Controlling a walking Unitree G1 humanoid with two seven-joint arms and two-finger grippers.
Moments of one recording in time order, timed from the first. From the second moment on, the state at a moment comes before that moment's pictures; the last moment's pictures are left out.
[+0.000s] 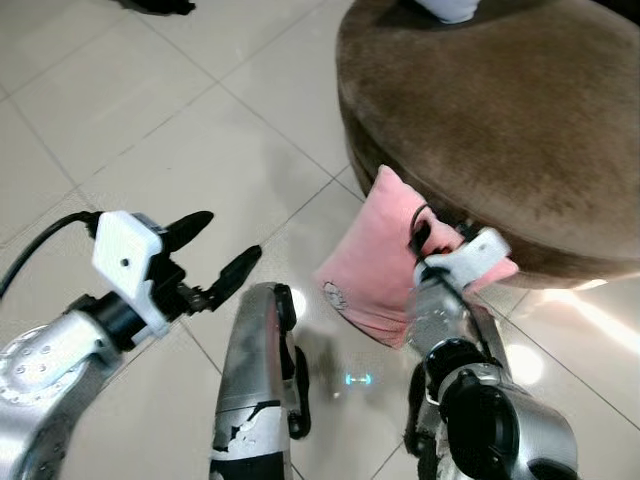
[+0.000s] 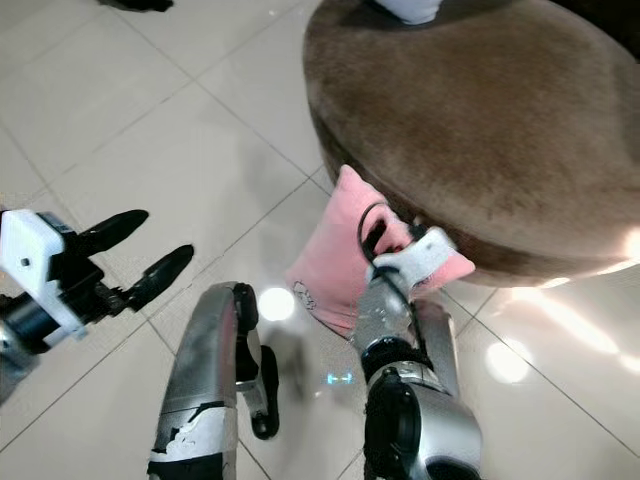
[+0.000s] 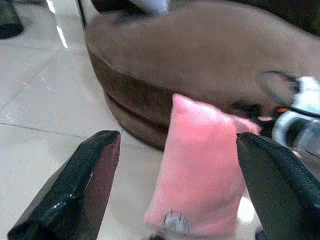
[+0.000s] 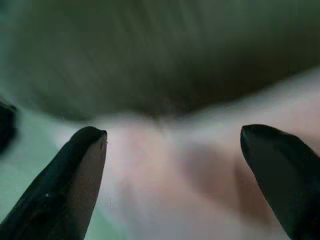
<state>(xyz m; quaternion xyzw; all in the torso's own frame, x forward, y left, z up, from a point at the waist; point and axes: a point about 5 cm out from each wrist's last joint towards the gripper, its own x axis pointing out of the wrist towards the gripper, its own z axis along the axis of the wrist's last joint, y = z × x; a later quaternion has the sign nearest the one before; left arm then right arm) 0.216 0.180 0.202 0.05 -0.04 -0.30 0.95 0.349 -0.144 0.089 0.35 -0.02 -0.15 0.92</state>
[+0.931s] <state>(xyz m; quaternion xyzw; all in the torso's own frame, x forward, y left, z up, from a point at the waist) 0.229 0.171 0.189 0.06 -0.06 -0.29 0.95 0.337 -0.162 0.088 0.32 -0.02 -0.16 0.93</state>
